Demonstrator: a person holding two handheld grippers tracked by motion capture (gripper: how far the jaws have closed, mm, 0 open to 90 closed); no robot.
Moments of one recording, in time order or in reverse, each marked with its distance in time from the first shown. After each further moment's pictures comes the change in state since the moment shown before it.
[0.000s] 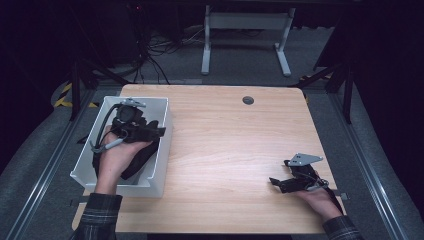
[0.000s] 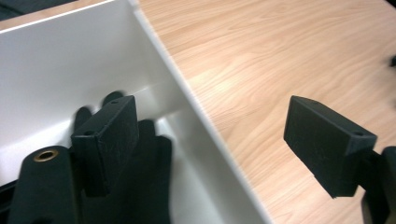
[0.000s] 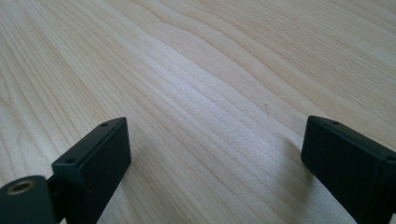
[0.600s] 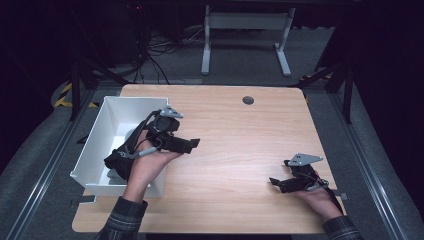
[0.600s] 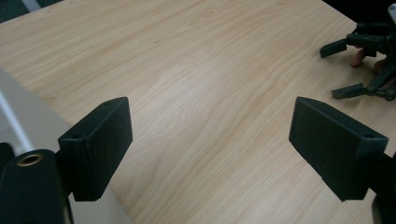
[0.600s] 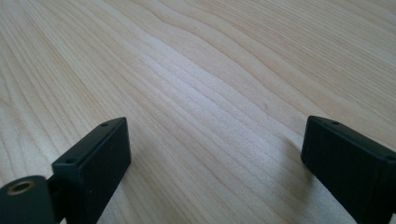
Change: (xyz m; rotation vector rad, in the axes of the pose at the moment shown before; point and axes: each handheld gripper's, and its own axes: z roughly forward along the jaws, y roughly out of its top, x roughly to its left) left arm -0.071 0.006 0.037 -0.005 -0.134 0.128; right arm 0.000 0.000 0.000 0.000 0.001 0.001
